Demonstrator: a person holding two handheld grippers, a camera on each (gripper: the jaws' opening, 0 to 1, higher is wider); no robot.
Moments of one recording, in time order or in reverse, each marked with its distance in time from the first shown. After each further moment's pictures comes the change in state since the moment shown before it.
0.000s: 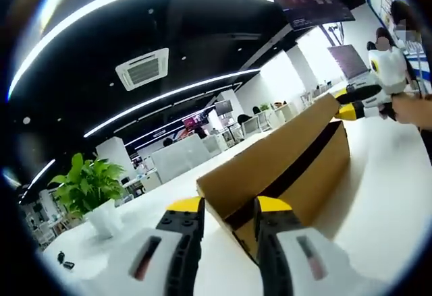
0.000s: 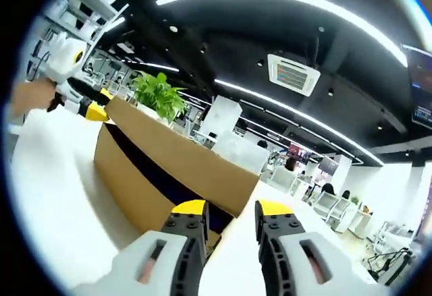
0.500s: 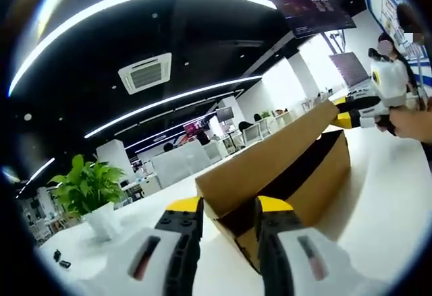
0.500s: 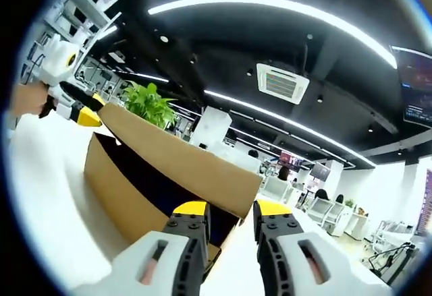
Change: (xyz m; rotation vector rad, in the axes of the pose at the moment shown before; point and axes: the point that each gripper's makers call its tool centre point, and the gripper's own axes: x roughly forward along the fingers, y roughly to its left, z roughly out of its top) left arm -0.001 0.002 0.009 -0.025 -0.044 0.003; right arm 0.008 -0.001 0.009 0.011 -0.076 -0.082
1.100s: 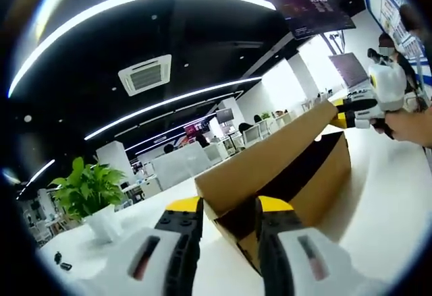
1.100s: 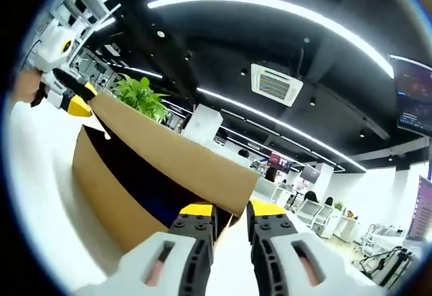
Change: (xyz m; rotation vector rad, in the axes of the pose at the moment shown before) left arm 0.000 0.001 0.005 0.009 -0.010 -0.002; right arm 0.004 -0.009 -0.001 0.020 0.020 -0.052
